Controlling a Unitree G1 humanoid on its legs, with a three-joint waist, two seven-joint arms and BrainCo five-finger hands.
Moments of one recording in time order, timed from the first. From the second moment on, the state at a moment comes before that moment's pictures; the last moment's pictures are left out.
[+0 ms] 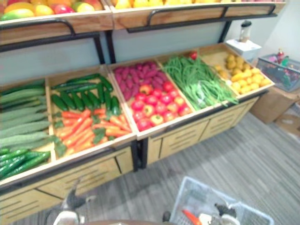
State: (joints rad) left arm 0.26 0.17 0.07 0.82 0.40 -0.15 0.38; right arm 0.07 -0.20 -0.54 1.07 -0.04 -0.04 -0.19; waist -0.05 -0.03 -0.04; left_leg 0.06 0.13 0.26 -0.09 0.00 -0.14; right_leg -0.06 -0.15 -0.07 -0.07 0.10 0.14
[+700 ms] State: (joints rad) left arm 0.26 0.08 0.32 1.15 0.39 -0.01 0.23; right arm 0.08 -0.15 -0.54 1.16 -0.12 -0.05 -0.19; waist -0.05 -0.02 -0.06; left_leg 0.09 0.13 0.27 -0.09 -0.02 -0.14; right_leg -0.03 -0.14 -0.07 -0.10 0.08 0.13
